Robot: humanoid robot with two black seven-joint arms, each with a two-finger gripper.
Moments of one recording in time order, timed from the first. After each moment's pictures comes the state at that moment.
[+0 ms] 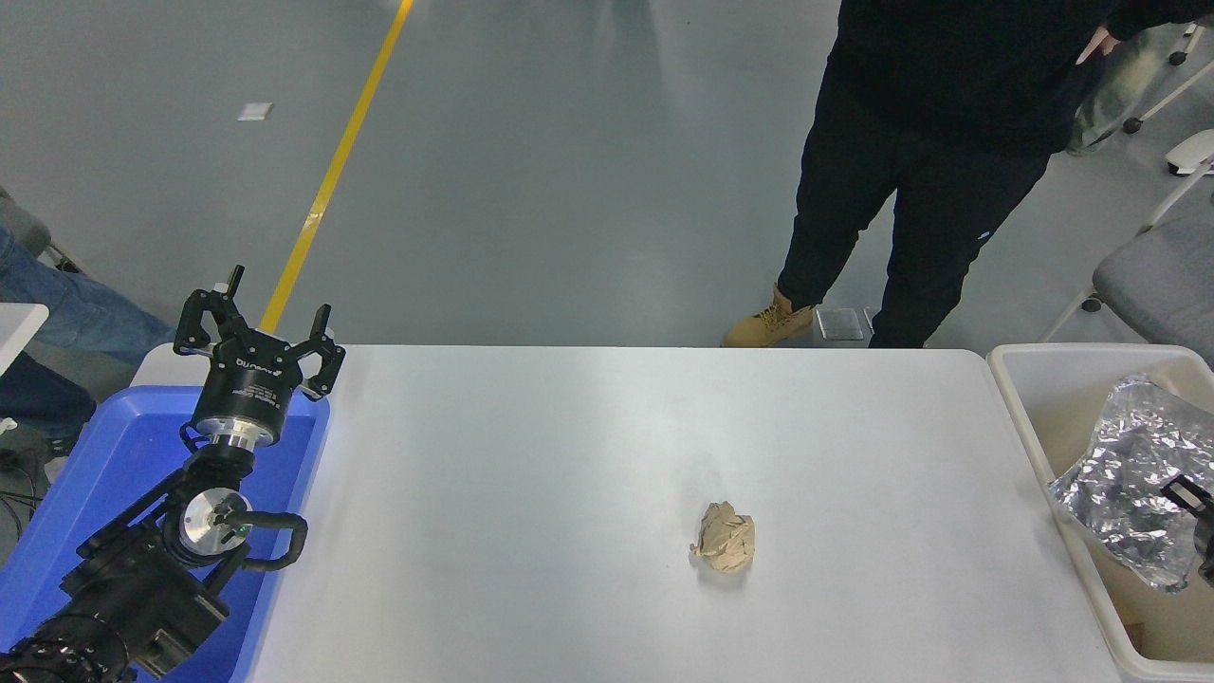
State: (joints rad) left arm -0.54 0.24 -0.94 -0.52 0.00 -0.56 -0.50; right arm 0.61 -0.48 -0.71 0.17 0.02 -0.12 0.09
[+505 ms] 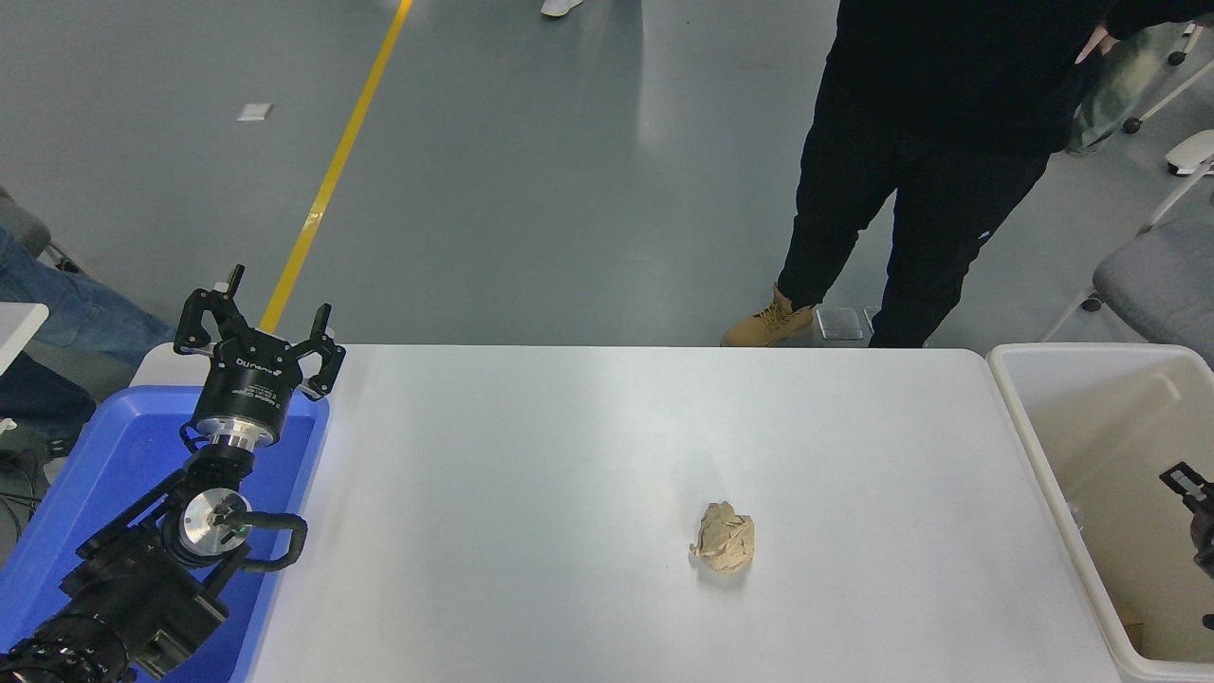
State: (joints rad) left arm -0.54 0.24 -0.94 -0.52 0.00 -0.56 -0.50; right arm 0.67 -0.48 -0.63 0.17 0.03 -0.13 0.09
